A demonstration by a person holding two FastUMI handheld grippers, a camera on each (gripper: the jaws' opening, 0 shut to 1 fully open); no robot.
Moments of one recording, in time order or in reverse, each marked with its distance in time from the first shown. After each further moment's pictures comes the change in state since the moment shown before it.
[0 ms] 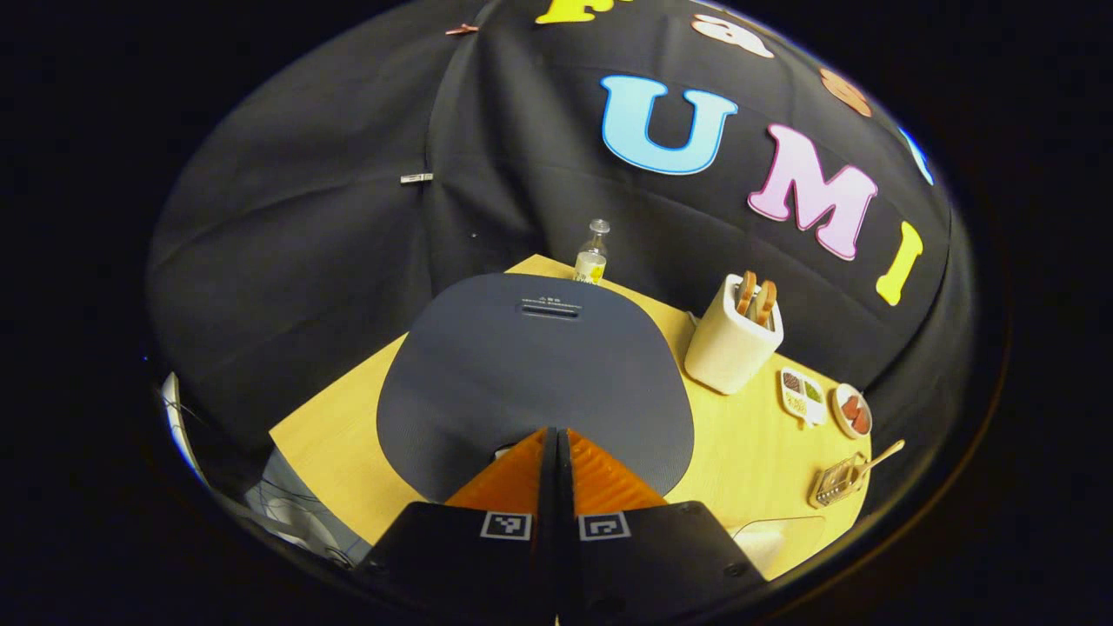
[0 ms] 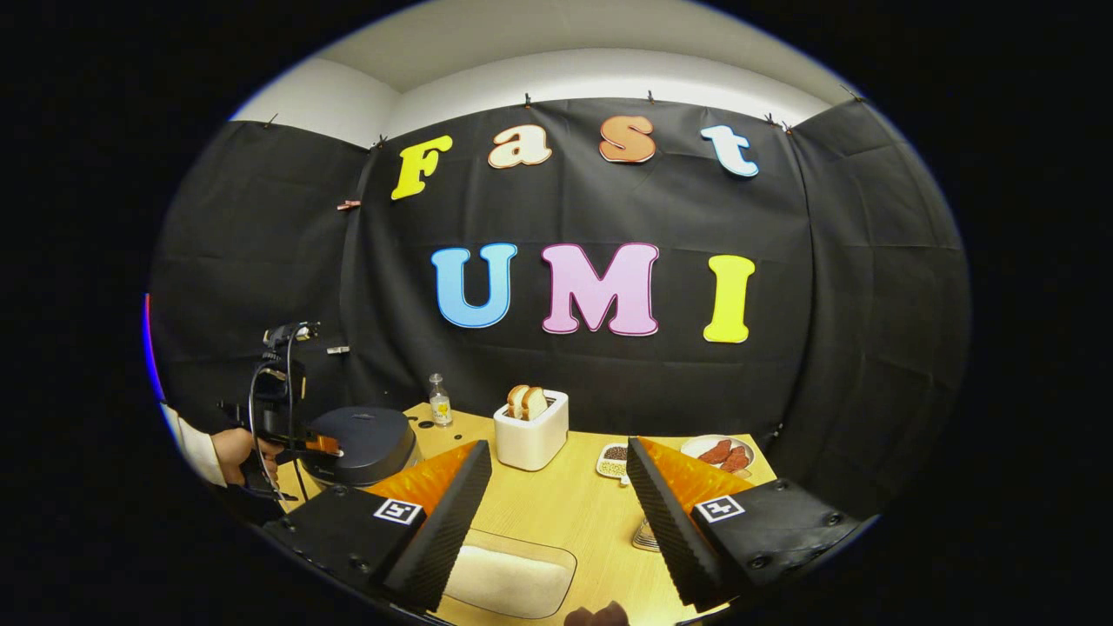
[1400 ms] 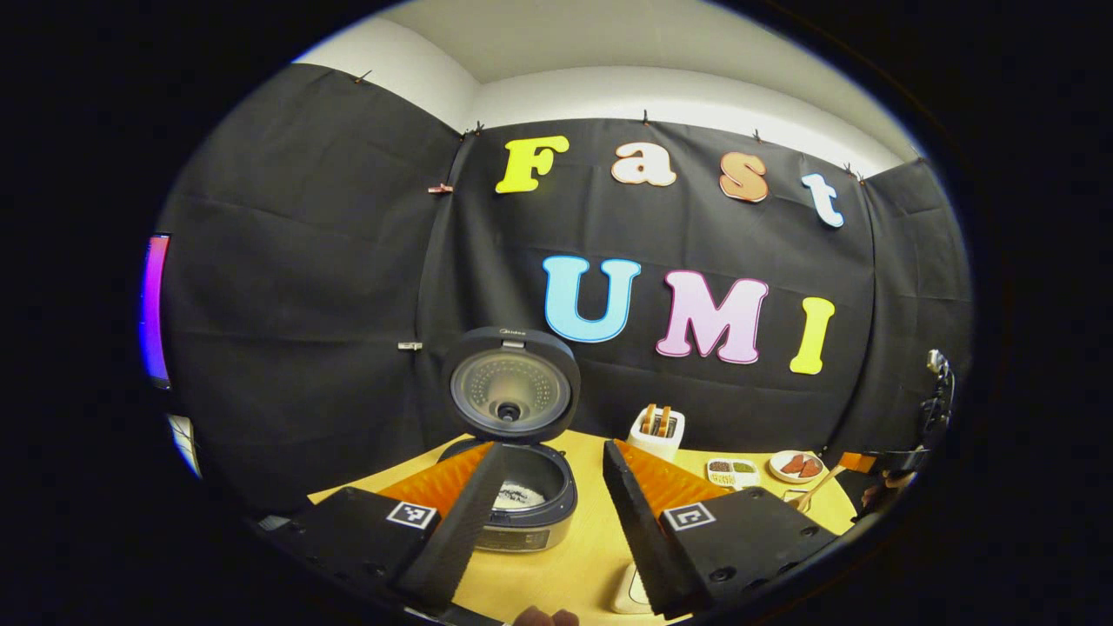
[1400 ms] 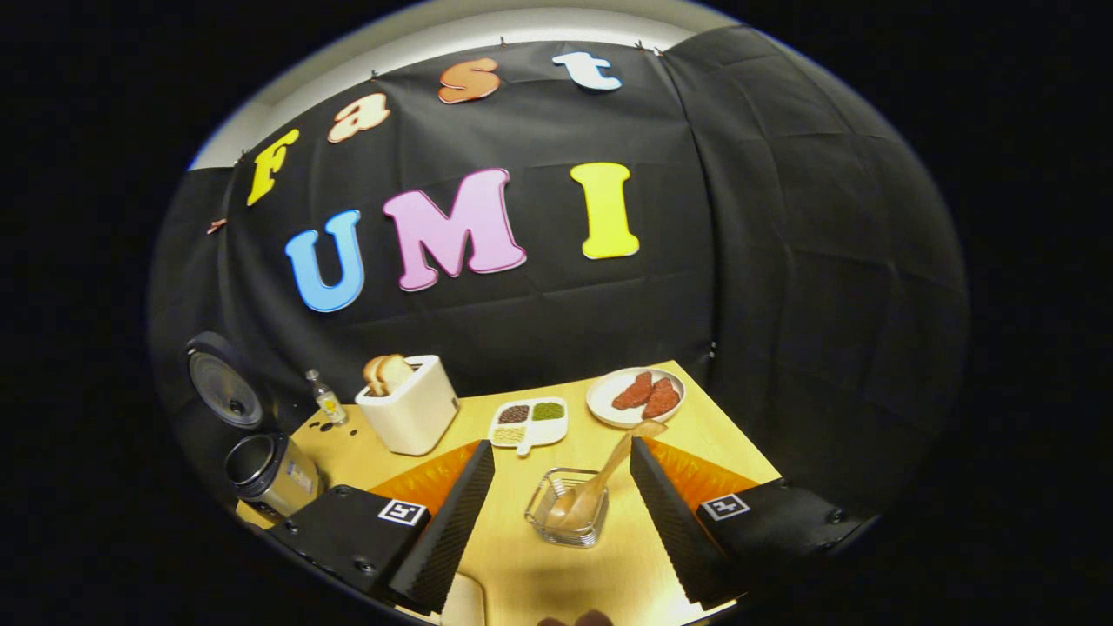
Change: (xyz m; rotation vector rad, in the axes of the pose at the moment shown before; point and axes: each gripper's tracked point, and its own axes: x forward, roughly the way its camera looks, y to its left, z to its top) left arm -0.230 -0.069 0.019 0.107 -0.583 -0.067; right arm 0.090 -0.213 -0.138 0.274 0.197 -0.337
